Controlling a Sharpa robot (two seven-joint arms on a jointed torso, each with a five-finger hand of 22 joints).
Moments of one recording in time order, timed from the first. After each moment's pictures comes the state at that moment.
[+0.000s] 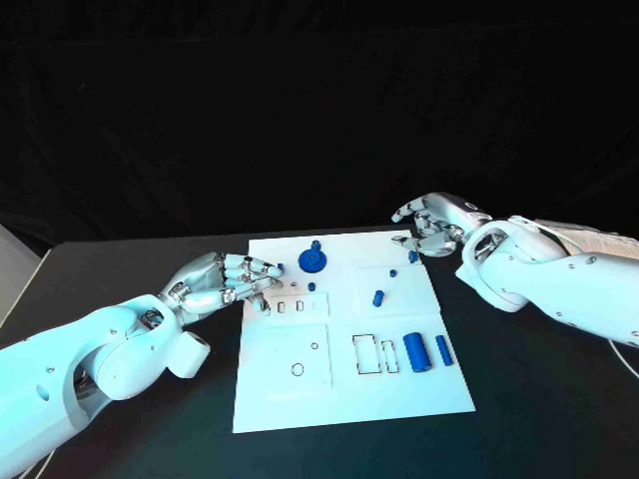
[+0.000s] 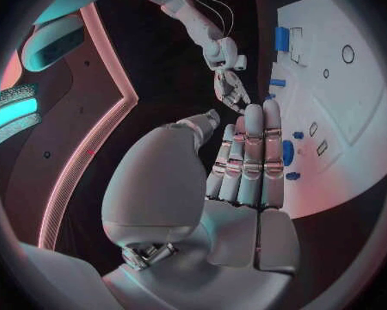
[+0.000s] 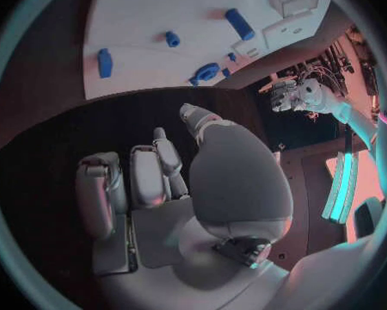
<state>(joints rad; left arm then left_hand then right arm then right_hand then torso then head) 0.90 -0.90 0.34 1.57 -0.46 0.03 0.25 1.41 -0.17 0.50 0.18 0.05 0.86 0.21 0.27 0.31 1.14 0.14 0.08 0.08 1.10 0.06 0.74 0.62 0.18 0.99 0.15 0.69 0.35 1.37 -0.88 -0.13 1.38 -1.30 -0.51 -0.06 1.28 -0.22 0.38 0.20 0.23 0.87 0.13 0.11 0.31 1.20 0.04 1.33 1.20 1.46 -0.04 1.36 0.97 0.01 1.47 0.06 1.57 1.31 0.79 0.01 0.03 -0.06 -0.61</state>
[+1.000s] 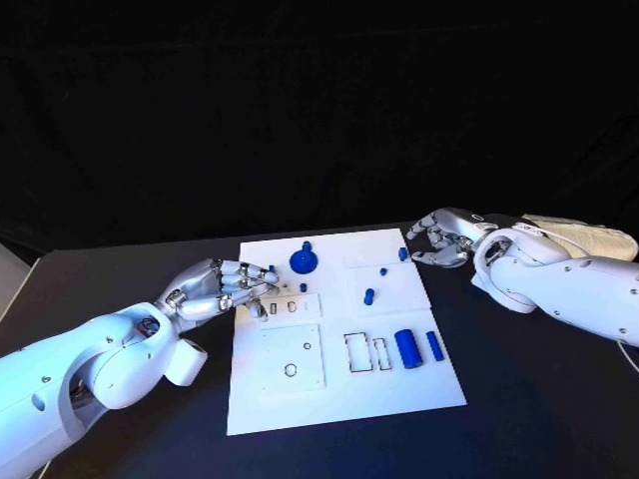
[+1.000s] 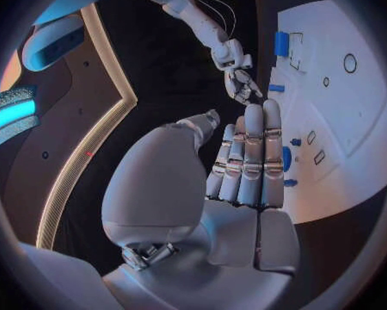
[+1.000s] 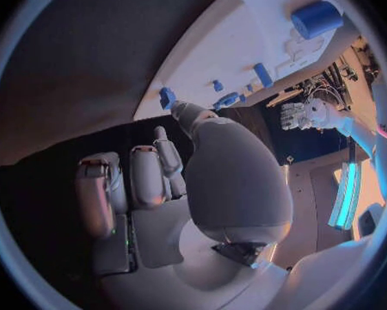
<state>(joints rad) 0.88 -0.90 0.34 1.57 -0.46 0.03 0.26 1.41 -0.17 0.50 0.18 0.05 0.86 0.21 0.27 0.31 1.14 0.14 0.08 0.08 1.10 0.06 0.73 0.62 0.18 0.99 0.15 0.69 0.35 1.32 -0.85 -0.14 1.22 -1.34 -0.41 0.00 1.34 -0.23 0.42 0.14 0.24 0.89 0.13 0.11 0.31 1.22 0.04 1.33 1.21 1.46 -0.04 1.36 0.95 0.01 1.47 0.06 1.57 1.31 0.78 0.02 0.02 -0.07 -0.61</state>
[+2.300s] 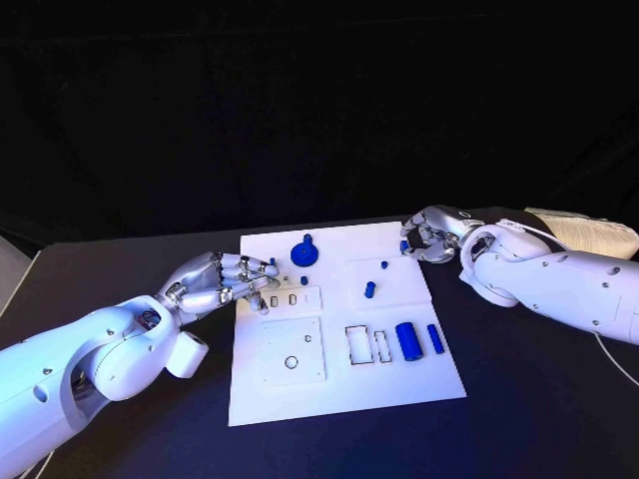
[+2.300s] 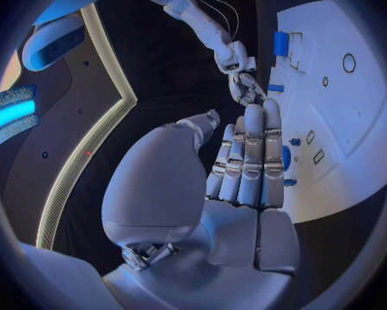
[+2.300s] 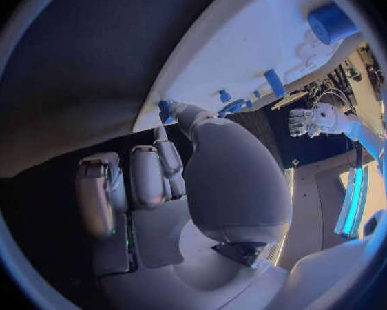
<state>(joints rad) 0.87 -0.90 0.34 1.57 -0.46 0.03 0.26 1.41 -0.17 0.50 0.18 0.05 0.86 0.21 0.27 0.31 1.14 0.14 0.08 0.08 1.10 0.06 0.73 0.62 0.18 0.99 0.15 0.69 0.35 1.31 -0.78 -0.14 1.16 -1.35 -0.41 -0.05 1.34 -0.23 0.43 0.14 0.24 0.90 0.12 0.11 0.31 1.23 0.03 1.34 1.22 1.46 -0.04 1.36 0.95 0.01 1.47 0.06 1.57 1.31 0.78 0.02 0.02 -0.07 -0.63</state>
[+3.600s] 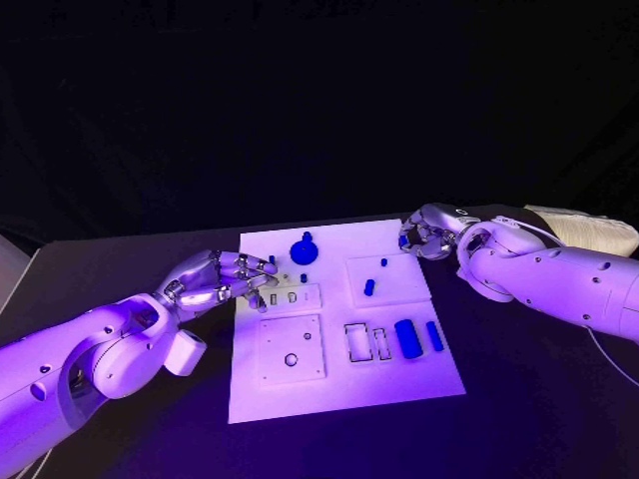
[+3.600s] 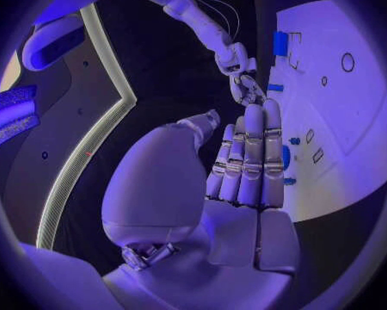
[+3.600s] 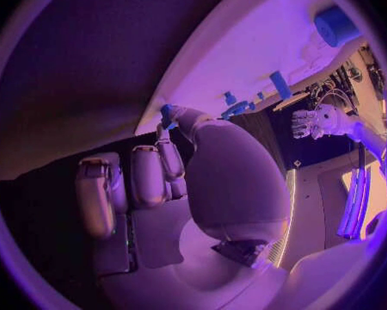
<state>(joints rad) 0.87 -0.90 0.34 1.57 -0.46 0.03 0.25 1.41 -0.17 0.50 0.18 0.05 0.86 0.21 0.27 0.31 1.14 0.14 0.08 0.08 1.10 0.06 0.73 0.62 0.18 0.99 0.15 0.69 0.35 1.31 -0.75 -0.14 1.12 -1.35 -0.40 -0.05 1.31 -0.20 0.47 0.14 0.24 0.97 0.11 0.14 0.32 1.25 0.02 1.35 1.24 1.46 -0.05 1.35 0.95 0.01 1.47 0.05 1.57 1.31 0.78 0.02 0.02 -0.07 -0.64</state>
